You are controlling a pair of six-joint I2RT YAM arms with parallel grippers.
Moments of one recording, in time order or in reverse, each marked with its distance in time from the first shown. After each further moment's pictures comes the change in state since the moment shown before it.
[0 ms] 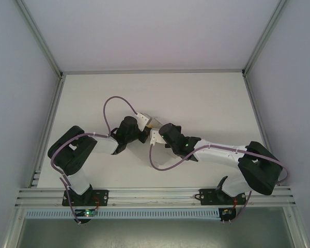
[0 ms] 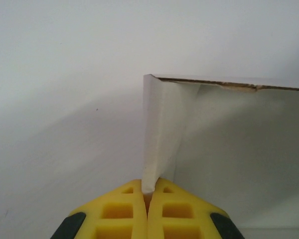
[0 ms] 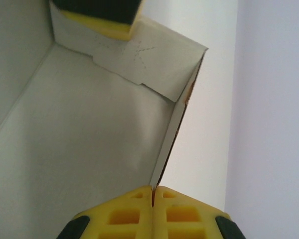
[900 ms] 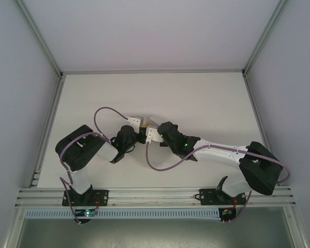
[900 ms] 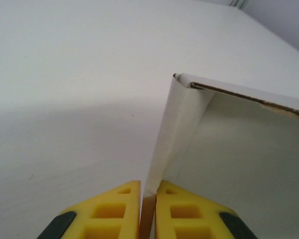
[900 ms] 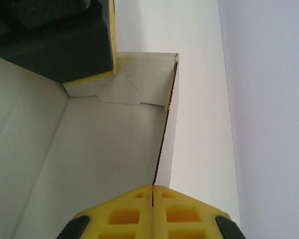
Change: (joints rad) left arm -0.011 0.102 -0.147 0.420 -0.137 -0.271; right arm 0.019 0.002 0.022 0.059 -0.078 0.083
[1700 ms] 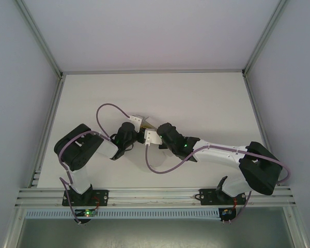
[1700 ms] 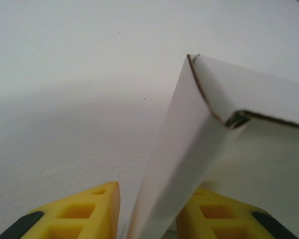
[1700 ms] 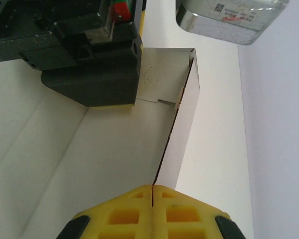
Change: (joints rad) left arm 0.022 -0.023 0.060 -0.183 0.016 0.088; right arm 0.009 0.002 -0.003 -0.010 -0.068 0.000
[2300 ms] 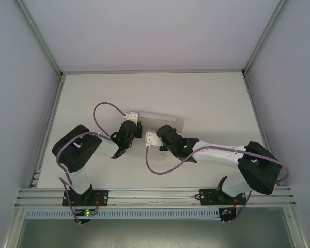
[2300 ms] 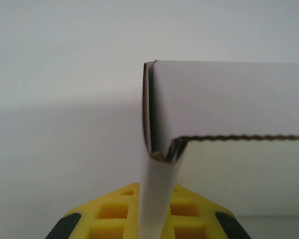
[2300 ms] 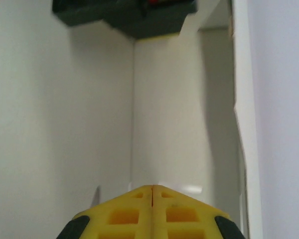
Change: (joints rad) left arm -0.013 -0.018 0.034 -0.083 -0.325 -0.006; right arm 0.006 0.011 -0.014 -0.026 0.010 0.027
